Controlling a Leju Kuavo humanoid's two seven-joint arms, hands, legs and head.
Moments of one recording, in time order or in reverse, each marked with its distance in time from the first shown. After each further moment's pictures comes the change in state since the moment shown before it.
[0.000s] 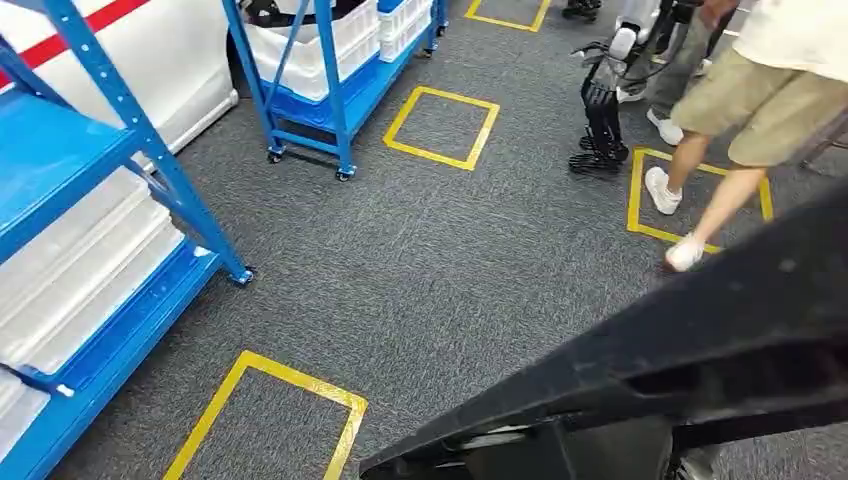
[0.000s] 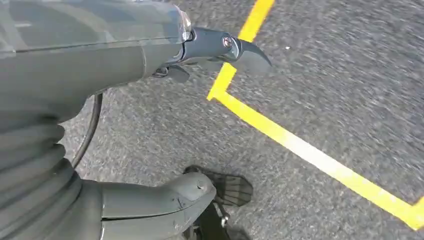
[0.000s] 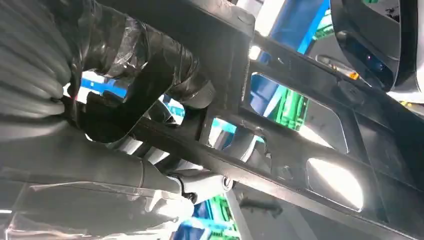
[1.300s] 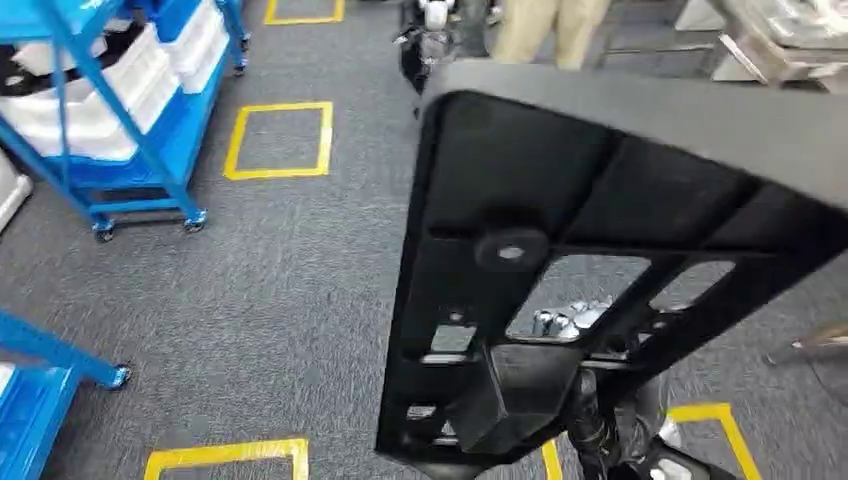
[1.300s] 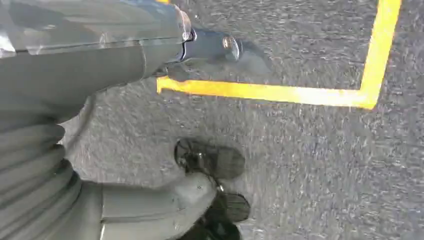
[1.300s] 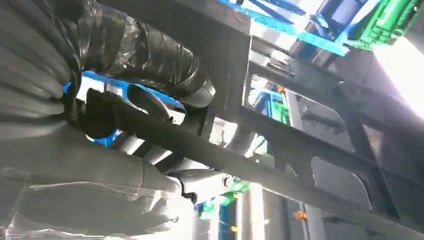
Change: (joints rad) left arm -0.009 -0.071 0.031 0.001 -0.022 -0.003 -0.027; right arm -0.033 -0.095 0.069 0.107 0.023 -0.126 0.060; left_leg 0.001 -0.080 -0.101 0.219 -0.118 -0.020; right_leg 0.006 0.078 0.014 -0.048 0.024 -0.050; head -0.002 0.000
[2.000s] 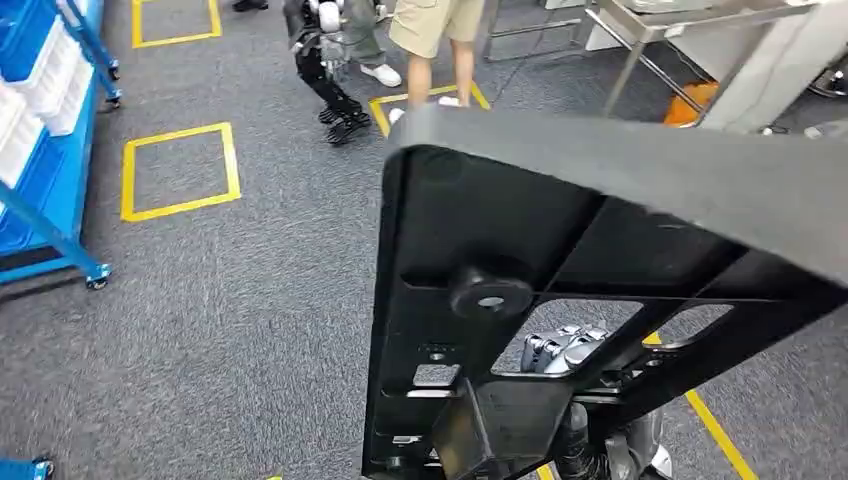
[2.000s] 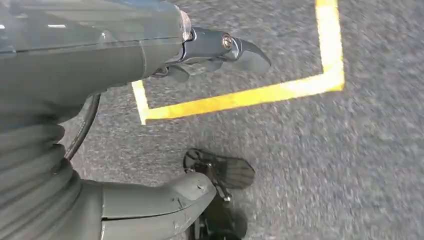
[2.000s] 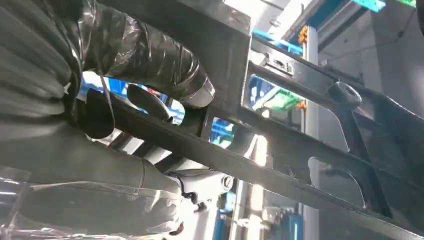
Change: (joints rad) left arm -0.001 -0.004 0.010 0.000 -0.021 -0.012 -0.002; right arm 0.033 -0.004 0.076 -0.033 0.047 -0.079 -0.035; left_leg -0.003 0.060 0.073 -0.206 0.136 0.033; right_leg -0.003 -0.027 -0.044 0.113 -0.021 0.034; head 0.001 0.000
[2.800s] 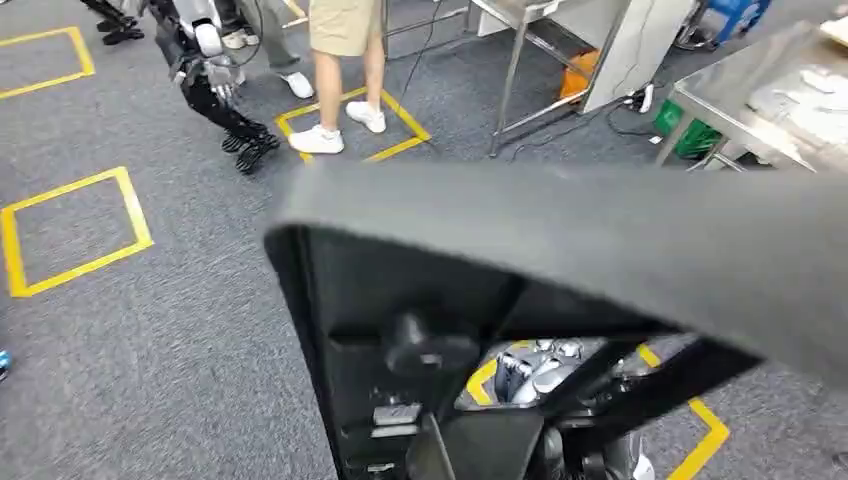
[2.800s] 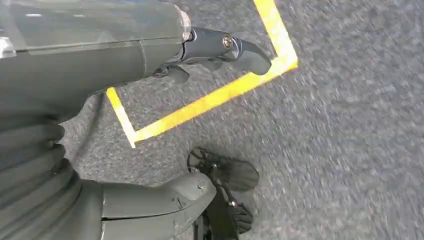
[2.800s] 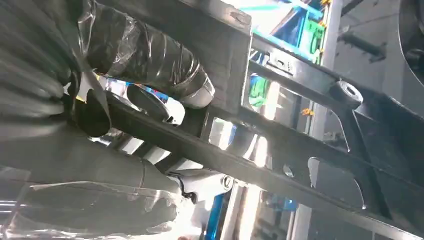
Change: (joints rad) left arm 0.002 0.012 0.007 0.000 -0.014 -0.007 0.013; right arm -0.033 -0.016 0.103 -0.003 0.019 -0.033 0.010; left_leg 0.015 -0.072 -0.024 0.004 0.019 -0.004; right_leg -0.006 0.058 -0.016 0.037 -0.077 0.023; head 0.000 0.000
